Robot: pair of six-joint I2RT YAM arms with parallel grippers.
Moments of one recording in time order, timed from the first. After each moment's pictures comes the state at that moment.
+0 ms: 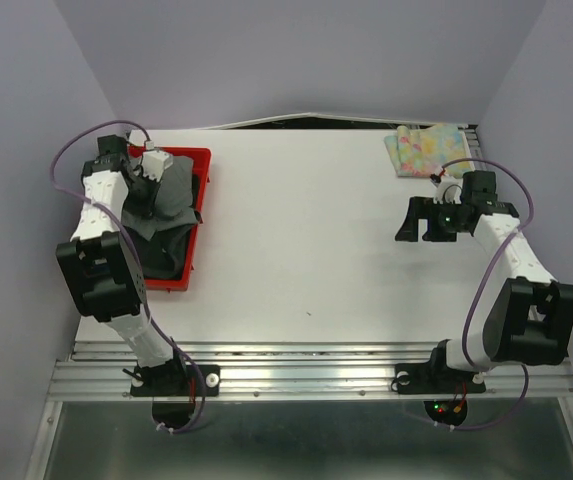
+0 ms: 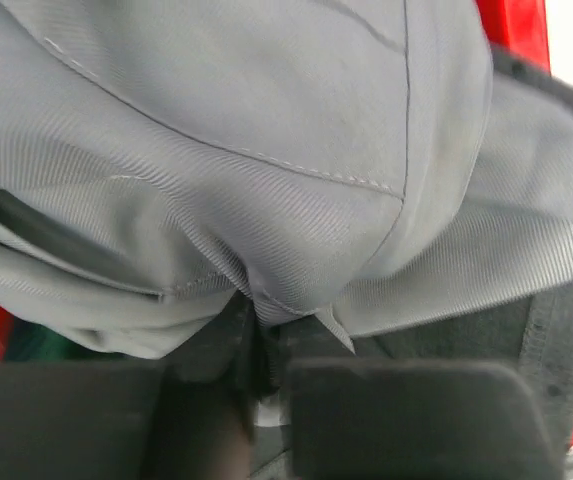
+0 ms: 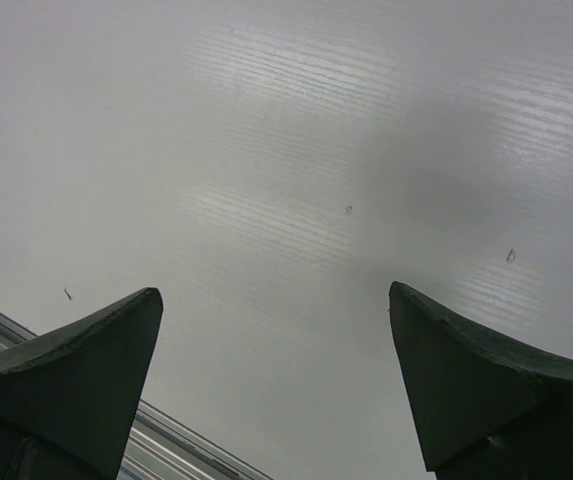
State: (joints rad) left arm 0.23 1.72 1.45 -0.87 0.20 0.62; right arm -0.15 1.41 1.04 -0.67 -0.57 -0.10
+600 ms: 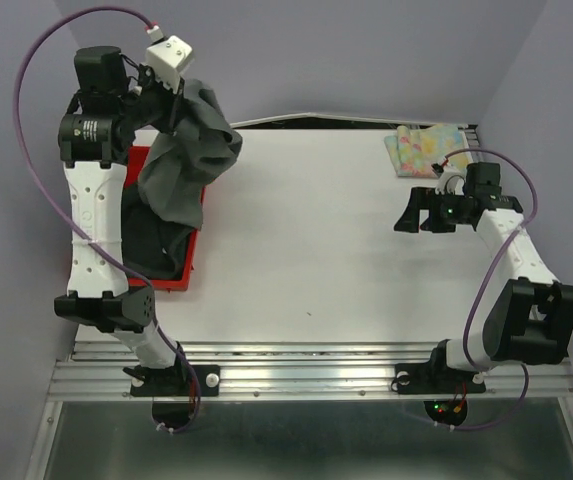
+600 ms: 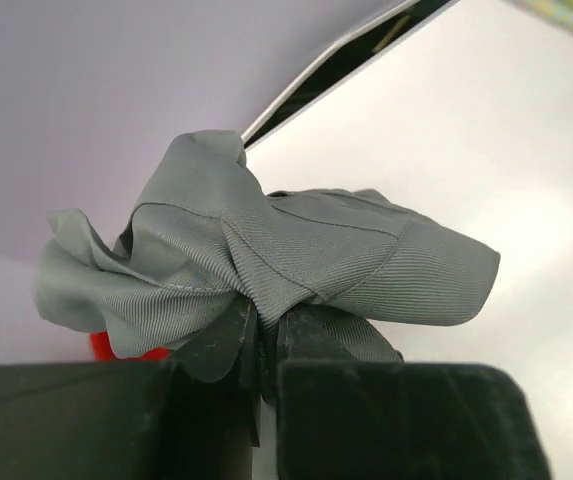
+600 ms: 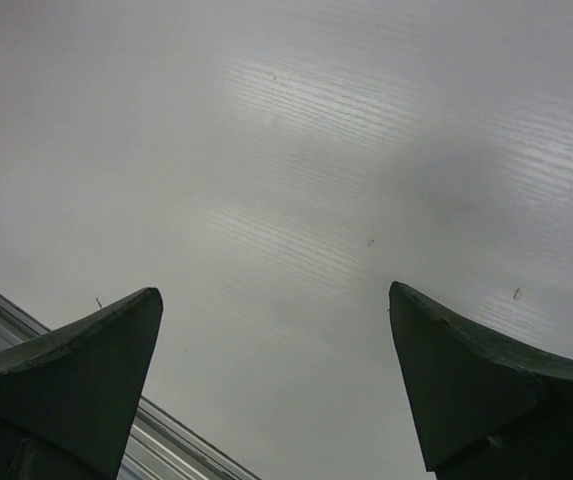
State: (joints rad) left arm 0.00 1.66 2.27 -1.01 0.44 0.44; right arm -0.15 1.41 1.10 -0.67 -0.62 -0.09
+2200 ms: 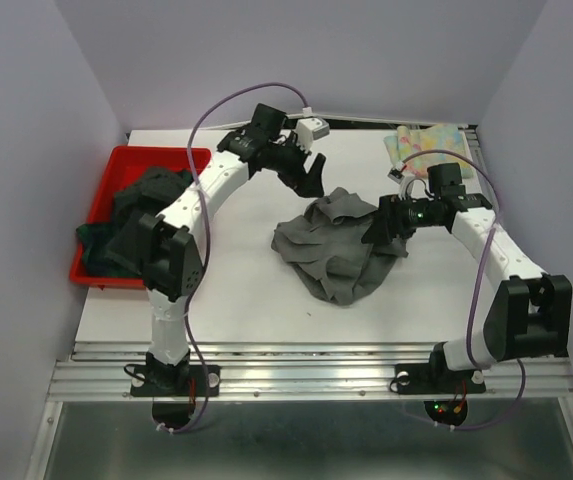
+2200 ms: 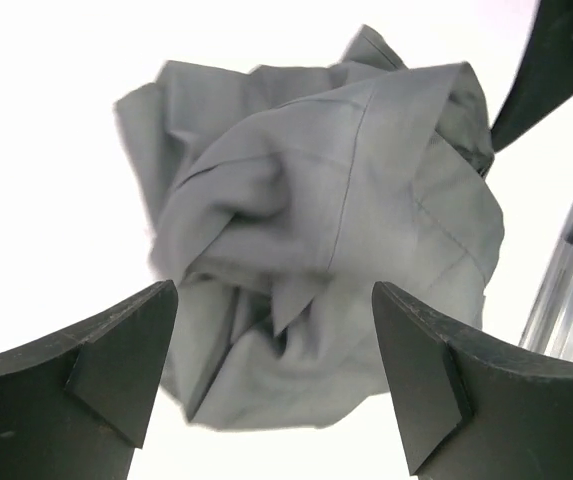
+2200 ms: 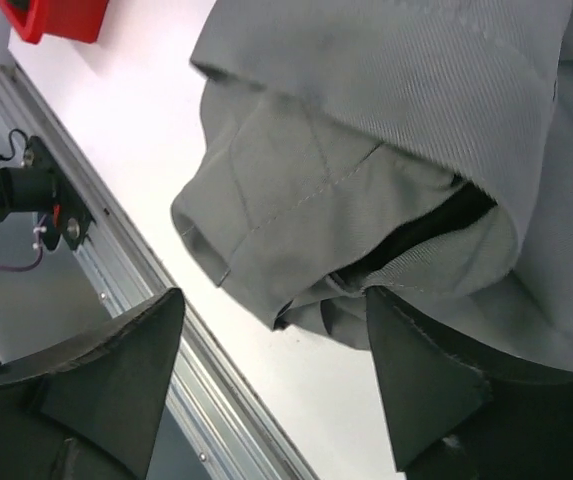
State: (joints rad) left arm -0.52 2.06 2.01 -0.74 0.64 0.18; right arm 0.06 1.42 1.11 -0.70 -0.87 -0.09
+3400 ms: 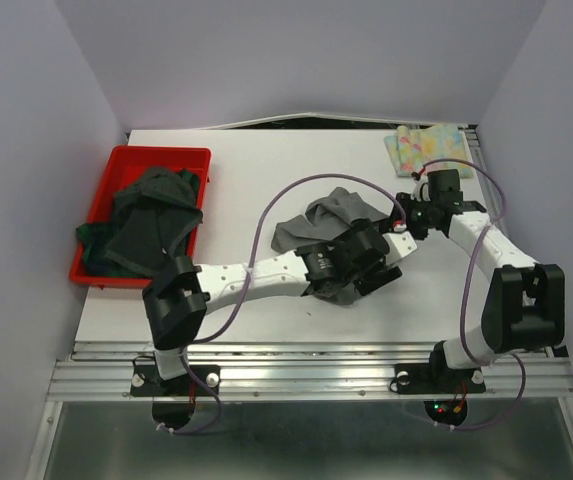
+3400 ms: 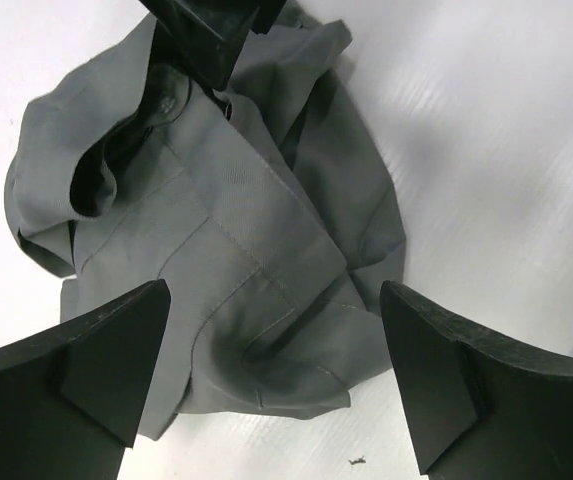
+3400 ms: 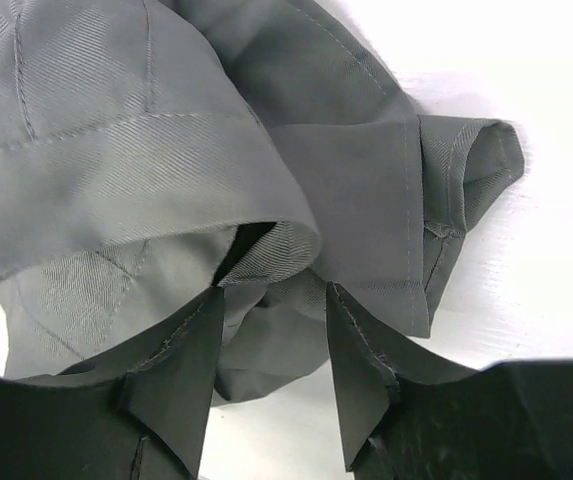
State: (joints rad) left arm -1.20 1.75 1.42 -0.31 -0.27 0.14; right arm 0.05 1.47 1.02 -0.48 -0.37 0.25
